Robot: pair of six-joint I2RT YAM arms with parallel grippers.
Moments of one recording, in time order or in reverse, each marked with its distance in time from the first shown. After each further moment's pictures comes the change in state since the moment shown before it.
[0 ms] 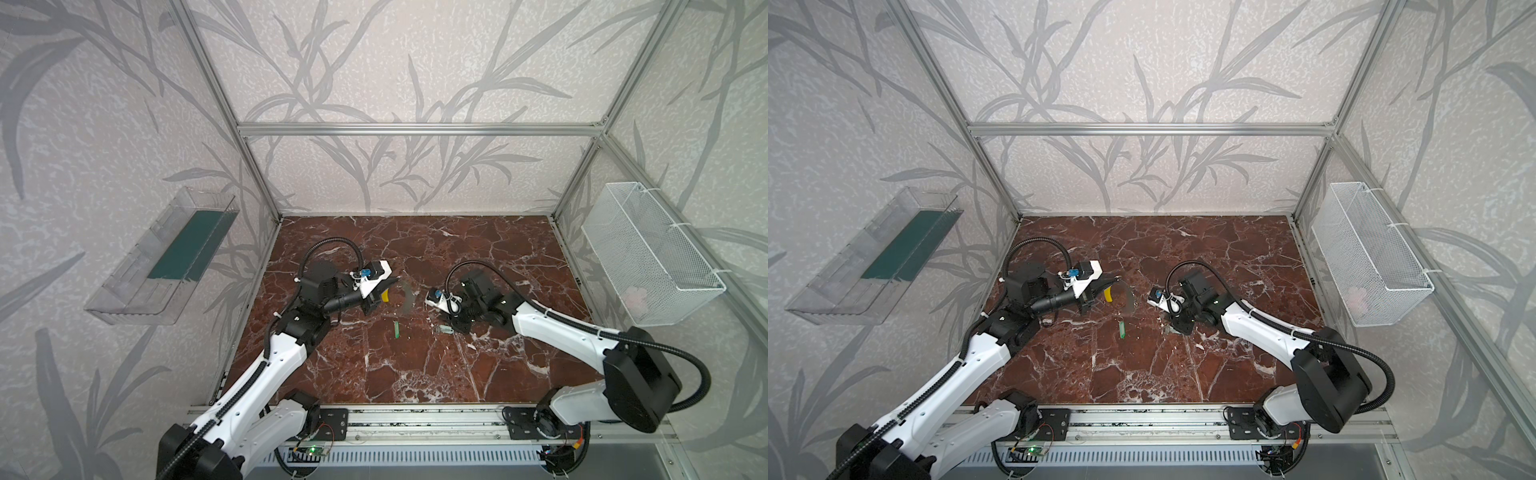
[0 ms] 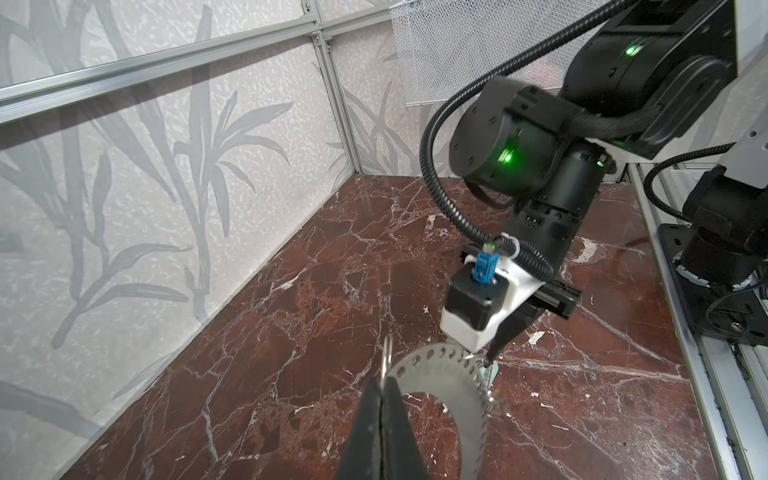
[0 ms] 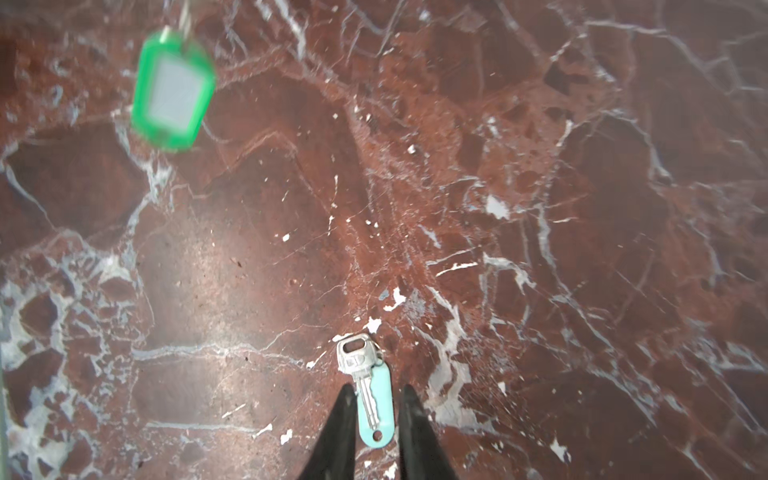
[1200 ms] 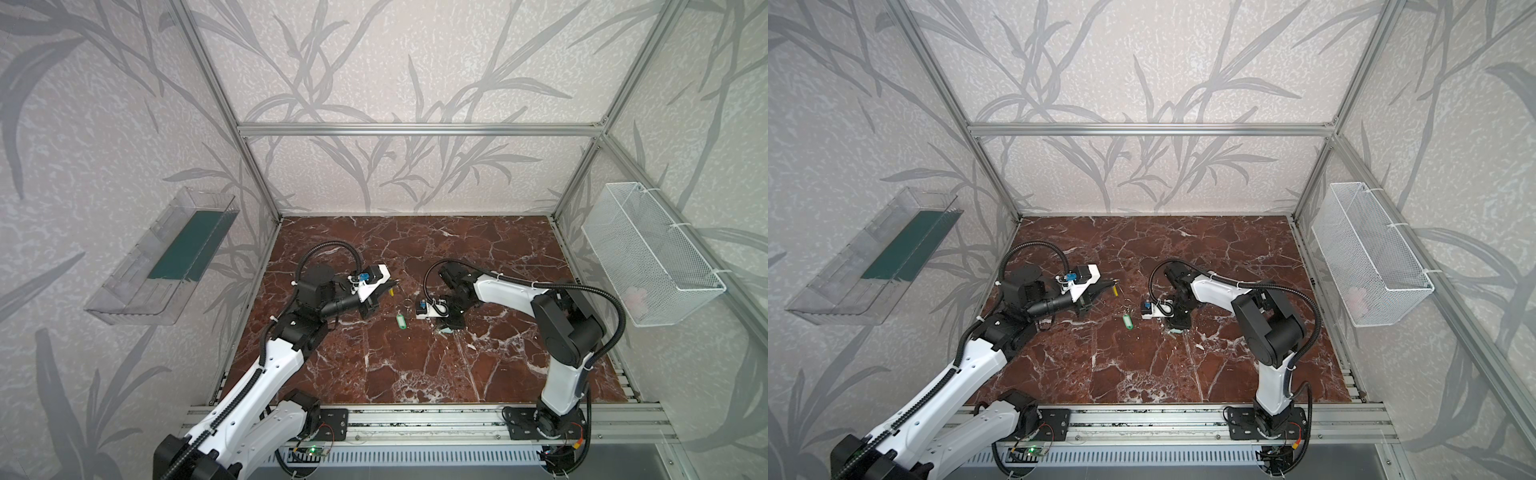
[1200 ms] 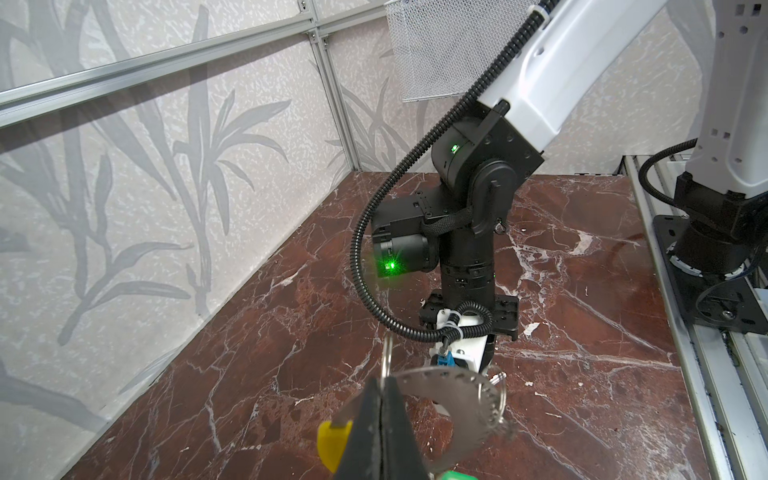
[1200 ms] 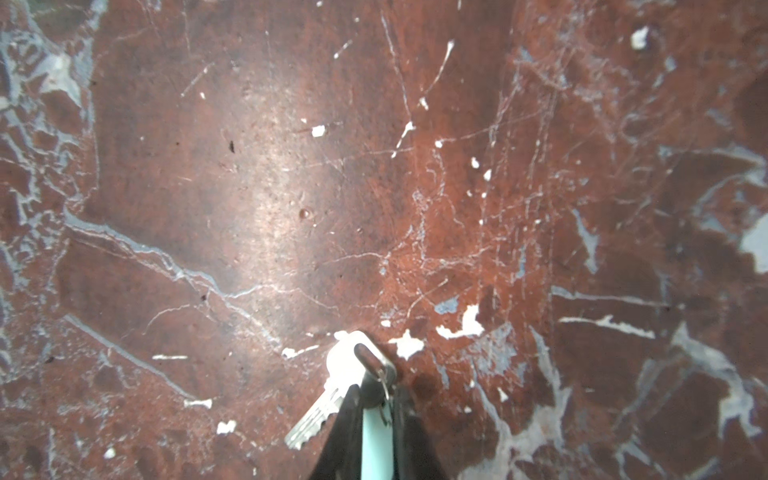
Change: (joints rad) left arm 0.000 -0.037 -0.007 -0.048 -0.003 0.020; right arm -0.057 0.418 0.315 -0.327 -0.090 -0.422
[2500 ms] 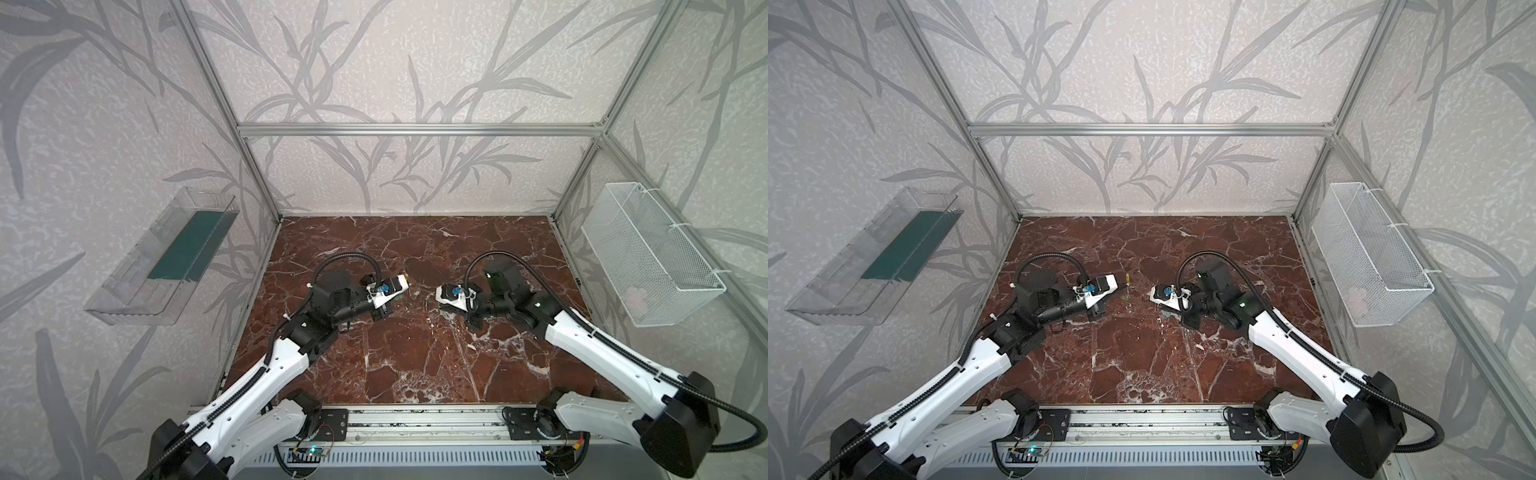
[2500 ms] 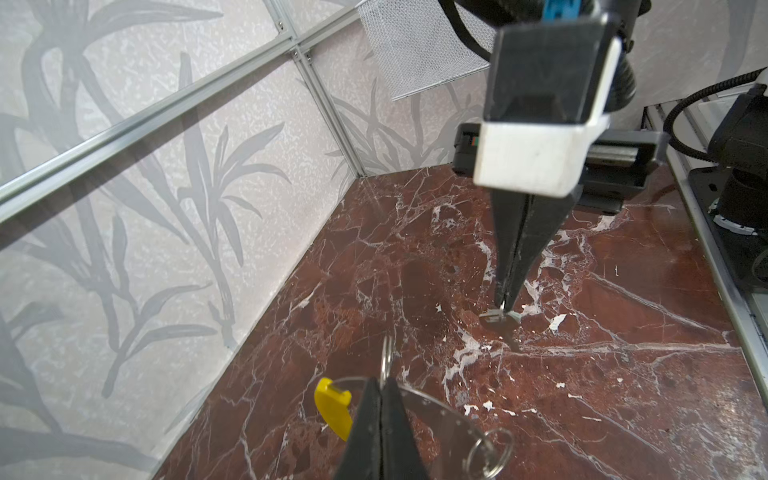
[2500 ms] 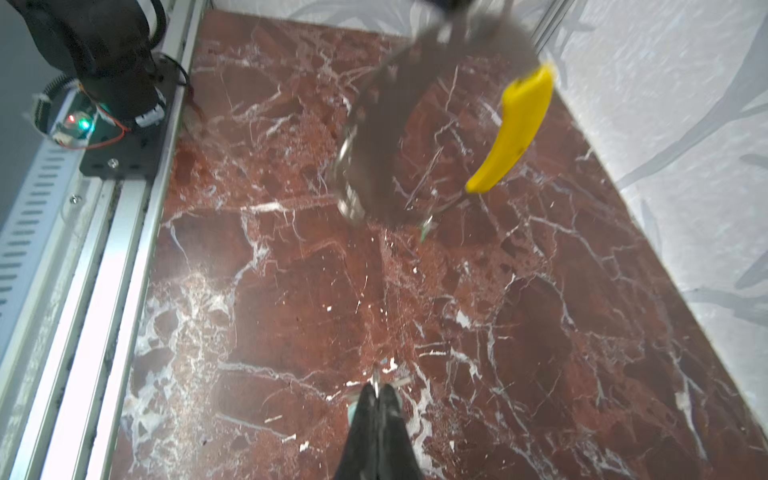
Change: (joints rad) left arm -0.203 0.034 0.026 0.027 -0.216 0.153; right arm 0.037 -0.730 -0.250 0.267 -0.112 0.375
